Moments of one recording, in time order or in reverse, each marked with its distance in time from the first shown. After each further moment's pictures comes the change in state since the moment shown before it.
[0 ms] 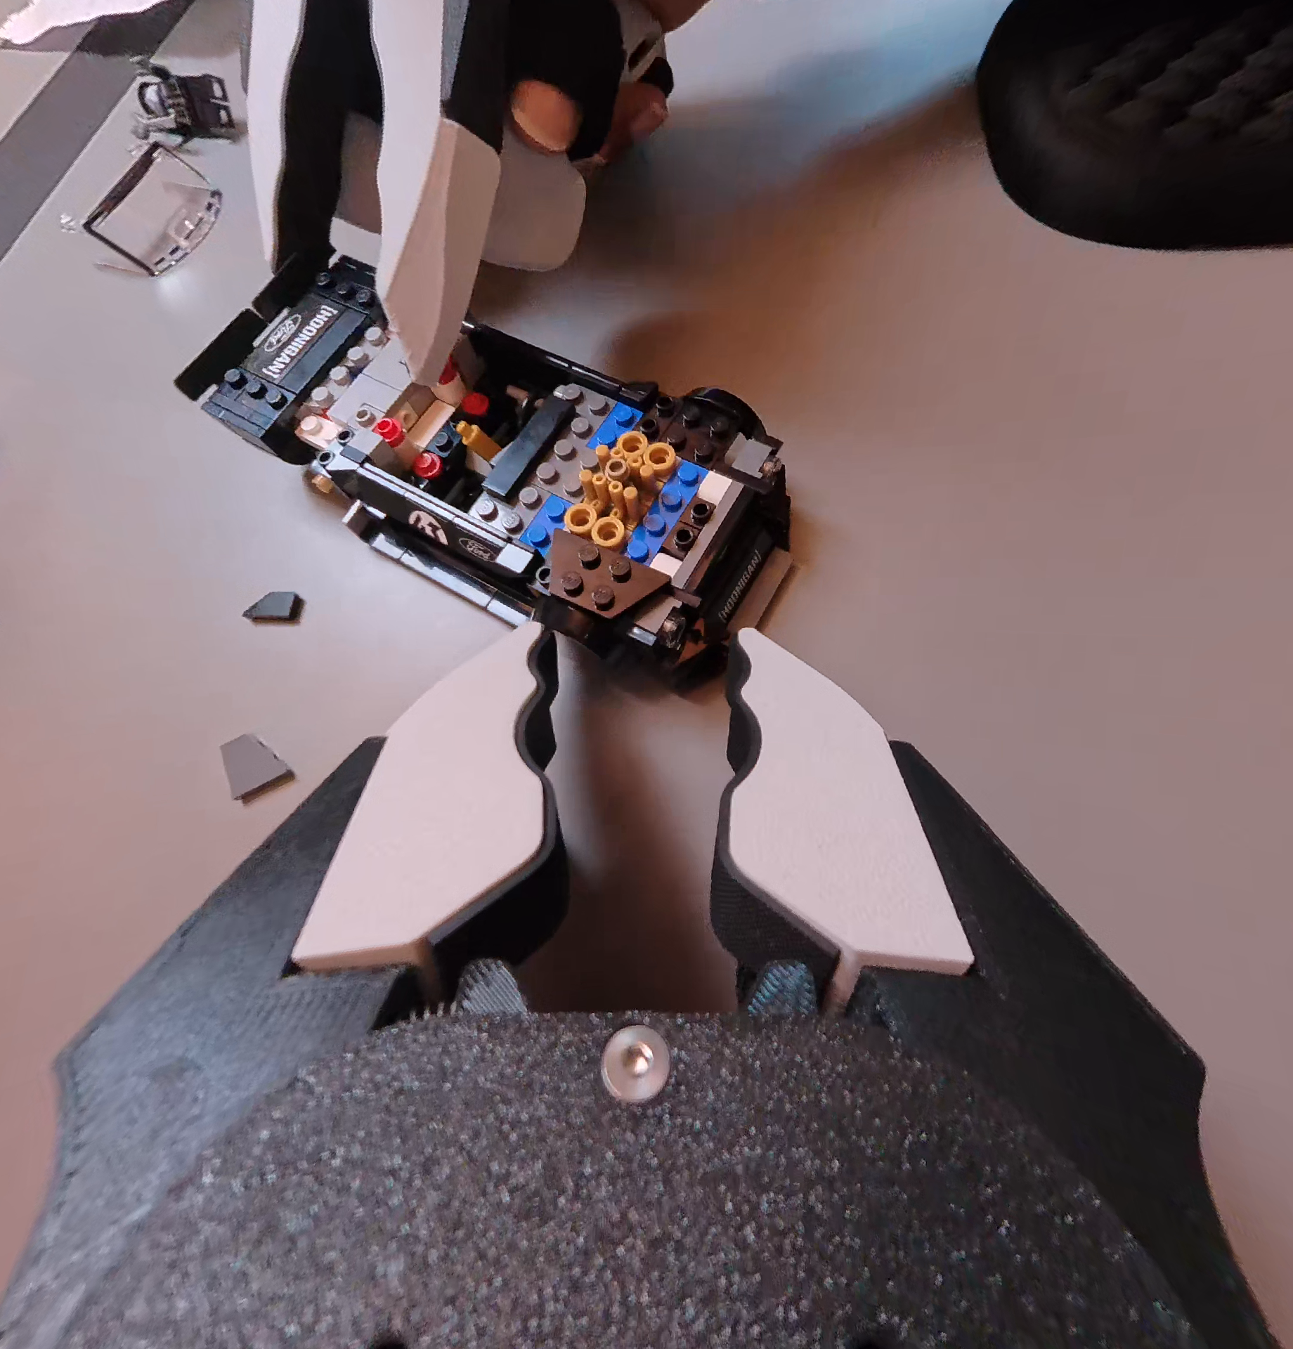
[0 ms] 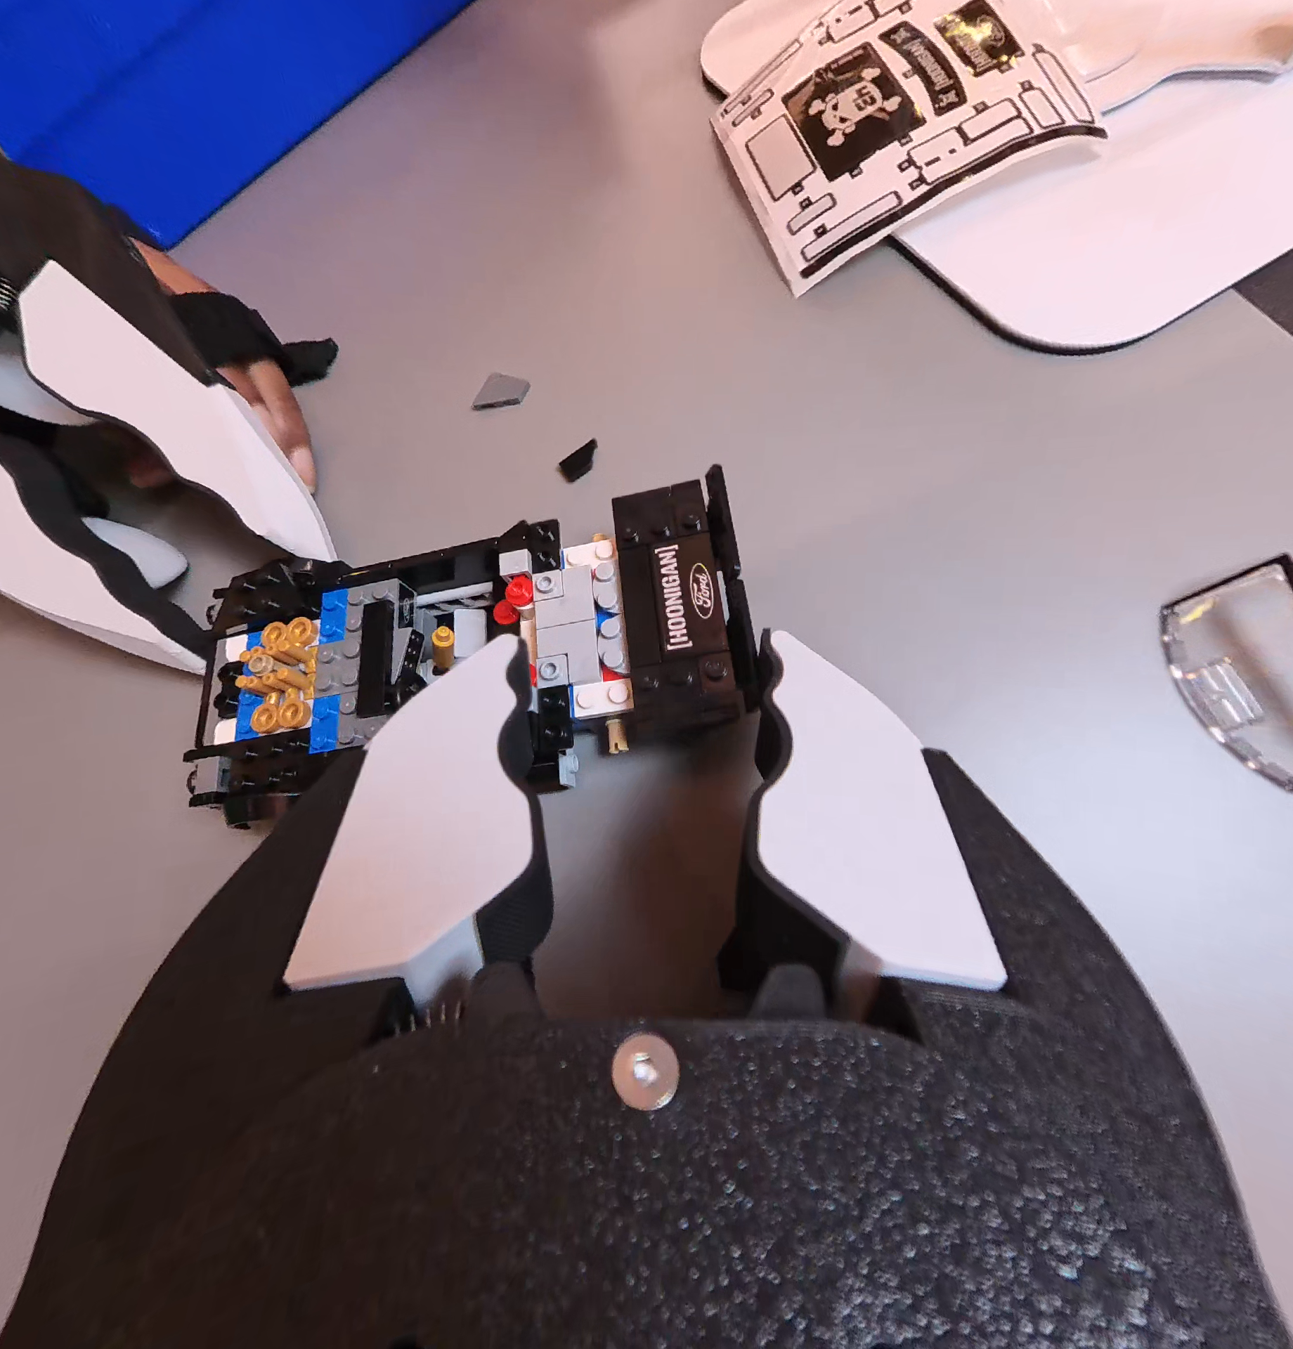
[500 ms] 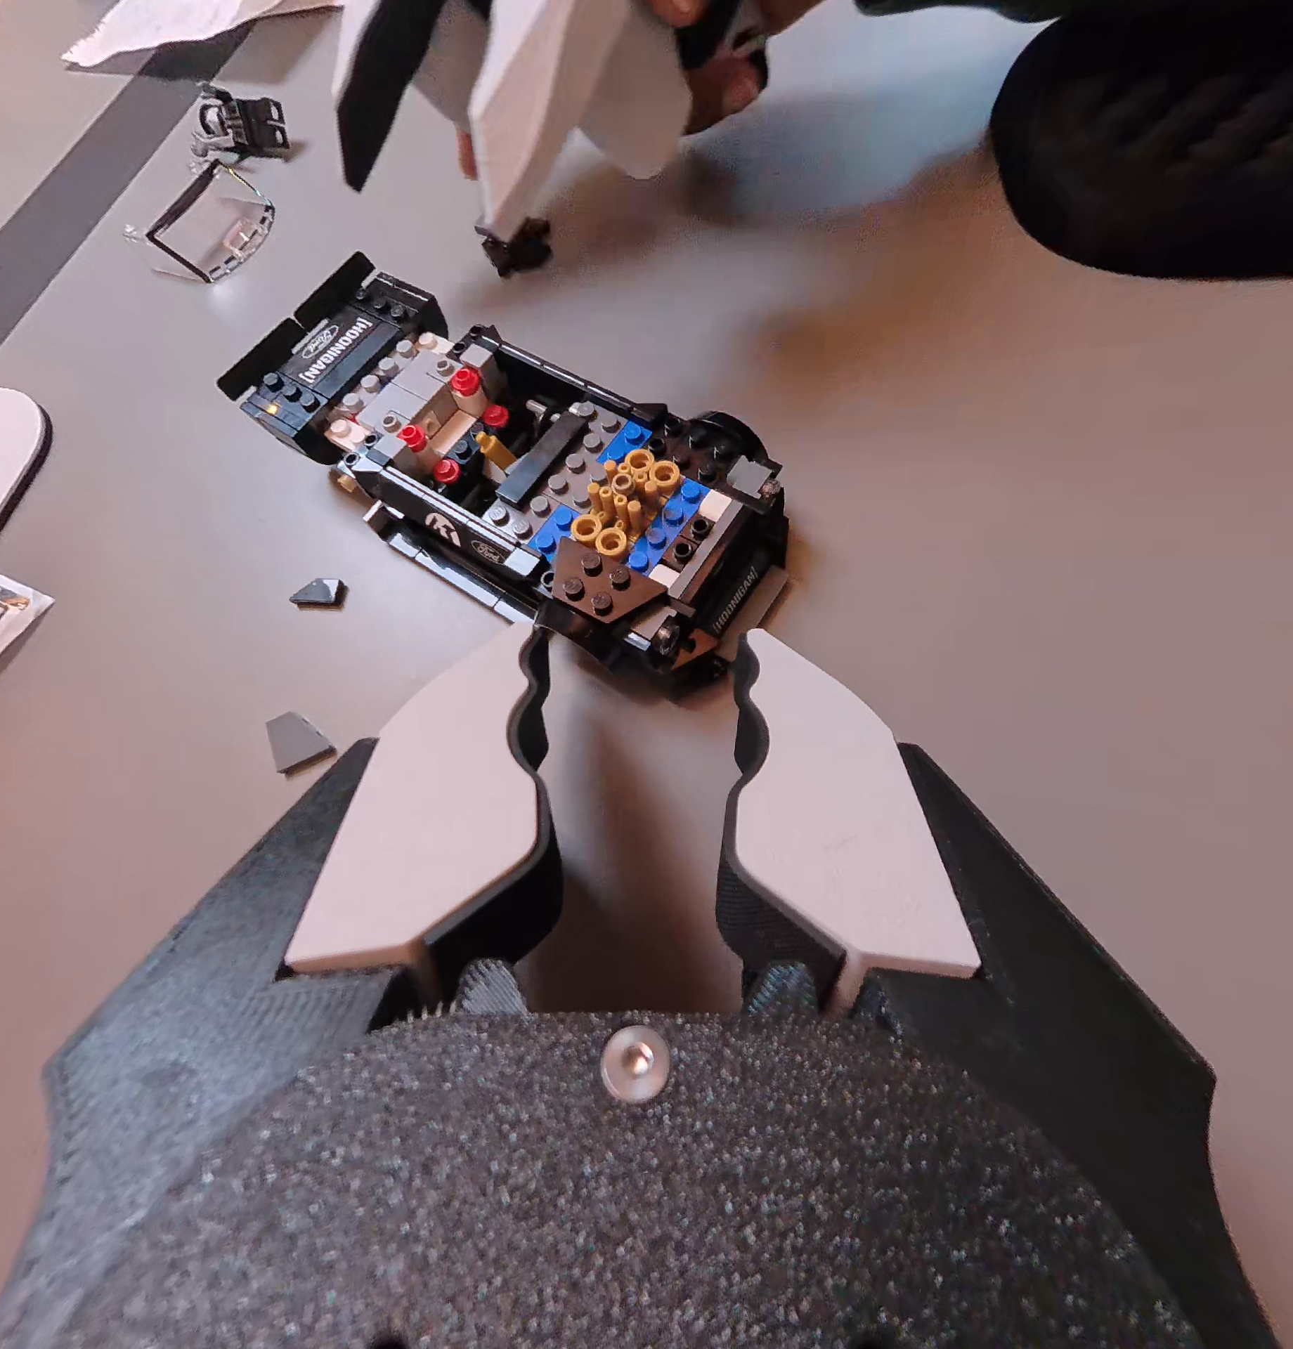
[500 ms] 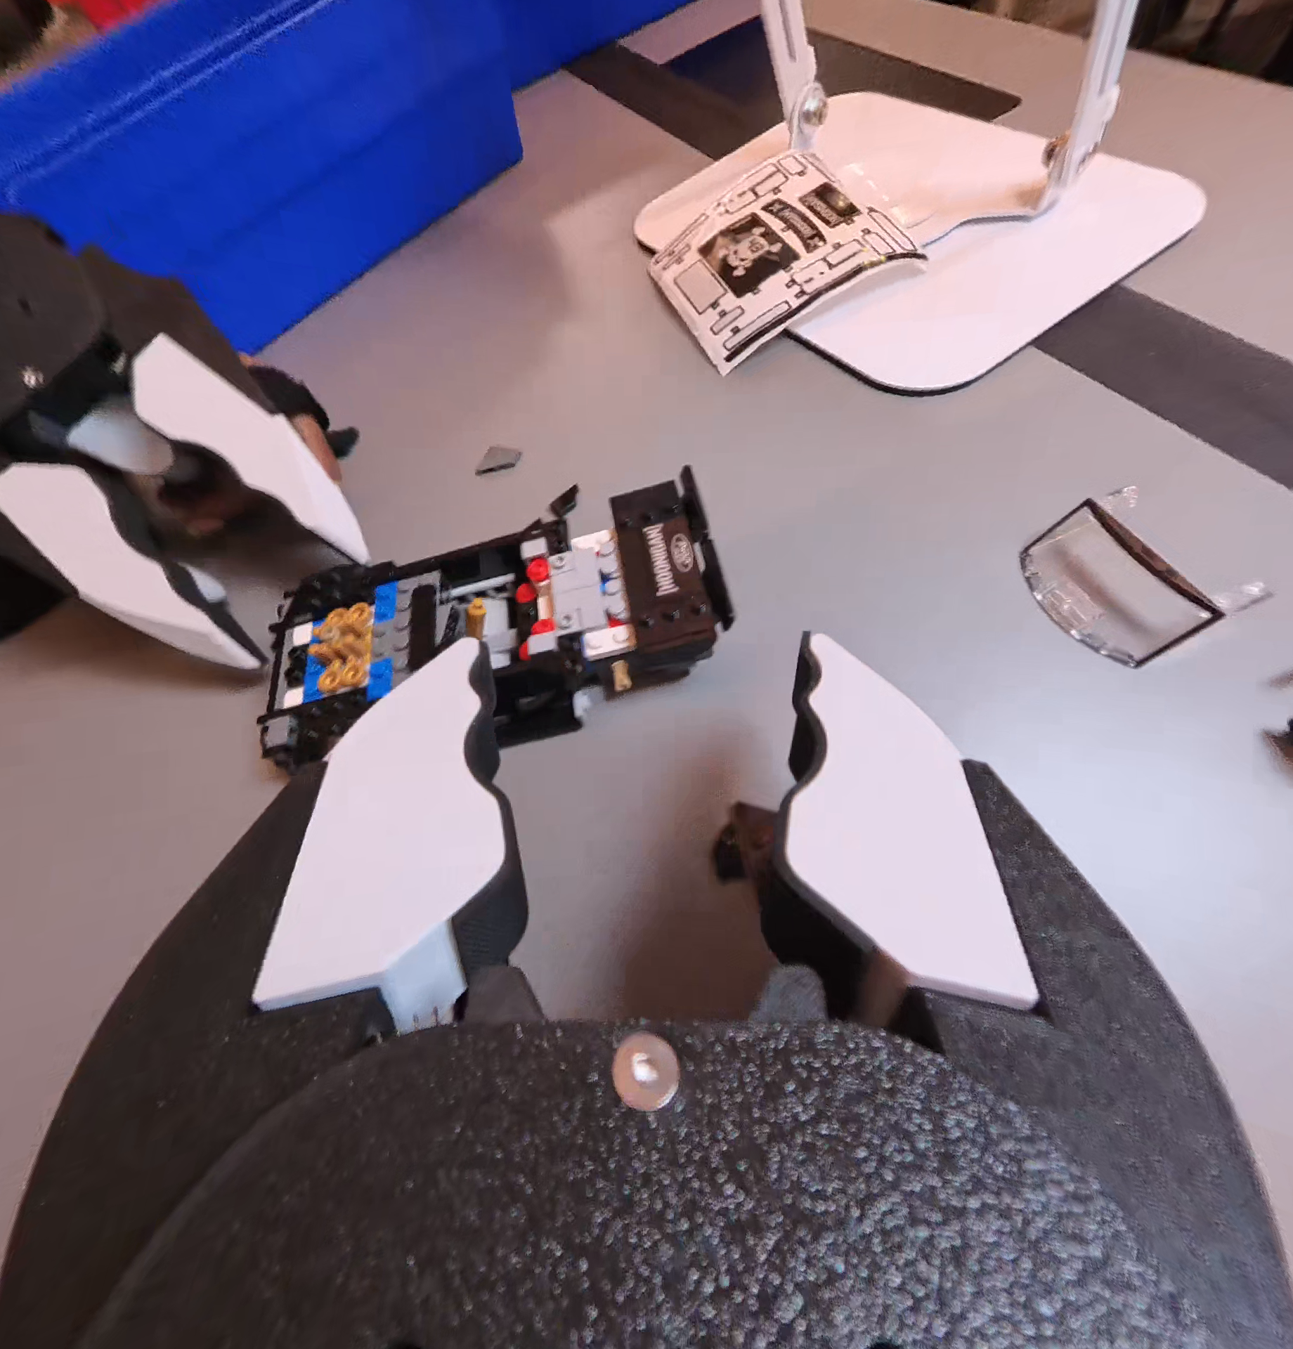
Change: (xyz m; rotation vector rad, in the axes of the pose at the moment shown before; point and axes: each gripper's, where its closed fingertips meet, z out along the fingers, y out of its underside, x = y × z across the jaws) left arm -0.008 -0.002 -0.008 0.026 -0.018 -0.020; right arm 0.004 -0.006 -0.038 0.182 0.073 0.055
